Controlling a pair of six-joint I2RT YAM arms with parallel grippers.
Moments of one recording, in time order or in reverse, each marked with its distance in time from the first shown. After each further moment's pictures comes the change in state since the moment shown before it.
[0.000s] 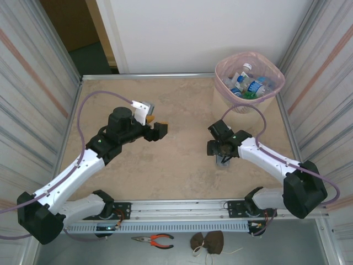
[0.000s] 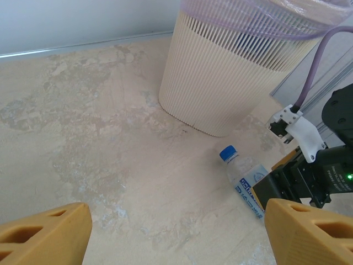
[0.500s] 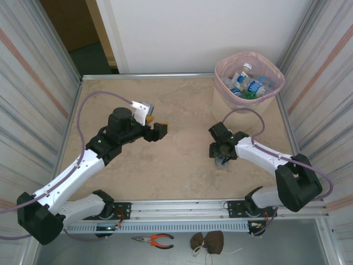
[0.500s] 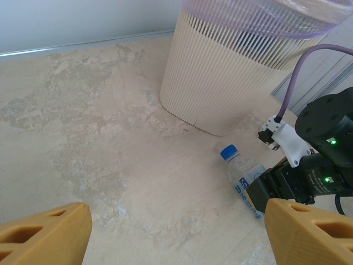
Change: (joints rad) left arm 0.000 -0.006 -0.007 0.000 -0.004 0.000; right arm -0.035 0.075 -0.046 0.060 -0.010 0.011
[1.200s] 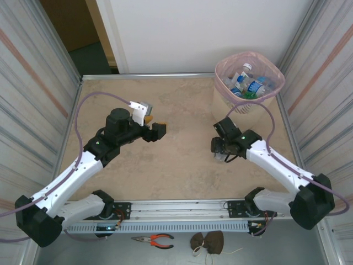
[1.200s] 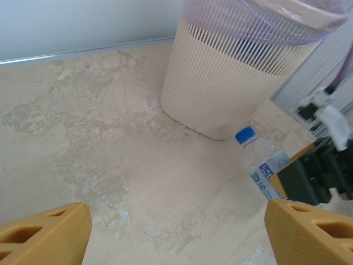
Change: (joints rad) left arm 0.002 -0.026 -0.004 0.000 -0.006 0.000; right arm 0.030 -0.214 0.135 -0.166 -0.016 -0.001
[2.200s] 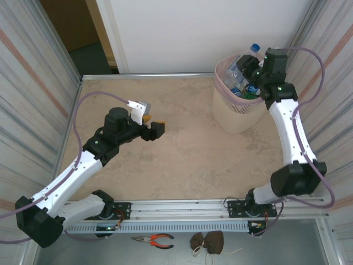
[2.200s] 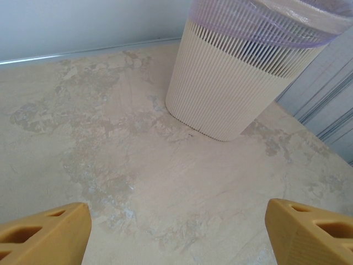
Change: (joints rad) left arm 0.026 0.000 0.006 -0.013 0.011 0.004; right arm -0.535 0.351 0.730 0.356 -0.321 0.233
